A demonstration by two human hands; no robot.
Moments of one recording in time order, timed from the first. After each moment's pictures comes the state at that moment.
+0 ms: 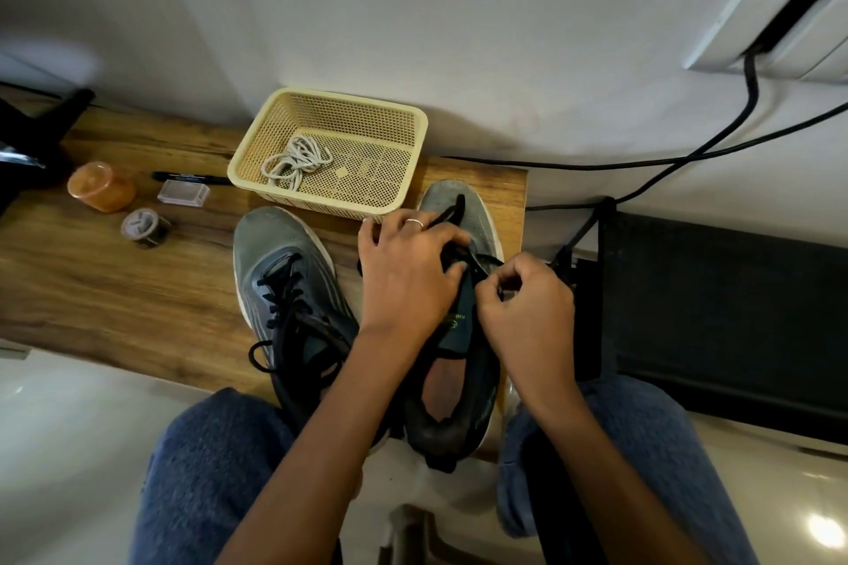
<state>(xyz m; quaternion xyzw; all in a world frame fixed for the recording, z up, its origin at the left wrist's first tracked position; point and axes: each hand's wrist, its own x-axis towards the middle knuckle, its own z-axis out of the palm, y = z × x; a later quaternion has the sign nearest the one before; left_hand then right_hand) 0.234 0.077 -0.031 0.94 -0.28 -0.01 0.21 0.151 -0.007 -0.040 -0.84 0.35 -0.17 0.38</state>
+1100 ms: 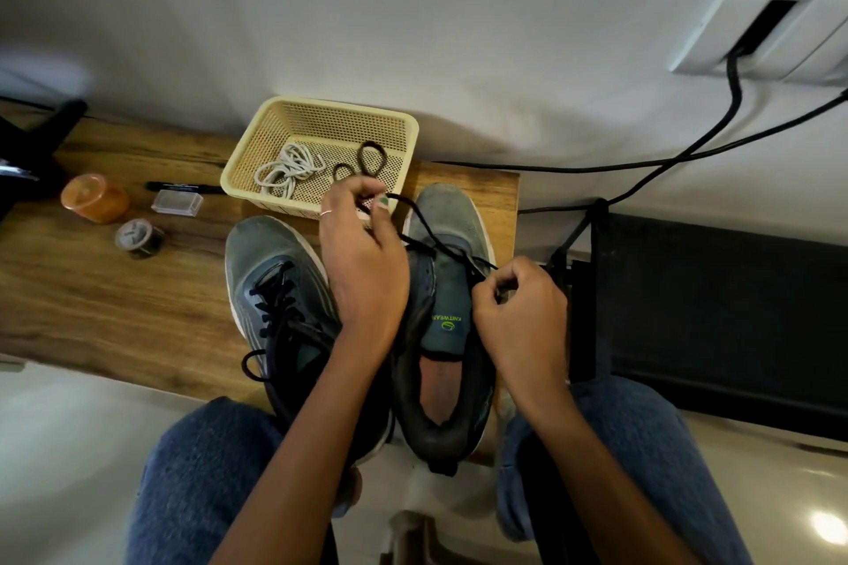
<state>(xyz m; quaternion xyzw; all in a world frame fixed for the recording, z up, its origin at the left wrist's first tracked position) 0.249 0.080 -0.028 0.84 -0.08 0.11 0.52 0.151 -0.007 -0.039 -0.82 0.38 -0.16 0.39</state>
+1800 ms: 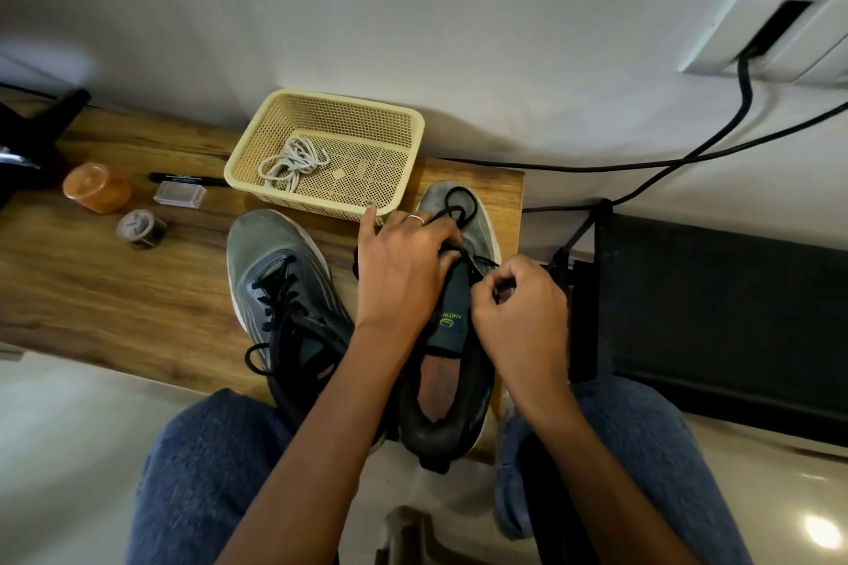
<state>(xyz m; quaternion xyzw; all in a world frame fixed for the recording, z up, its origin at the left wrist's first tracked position) 0.243 0.074 -0.038 0.93 -0.32 0.06 0.16 0.151 -0.003 -0.036 -0.84 0.36 -0.15 0.38</state>
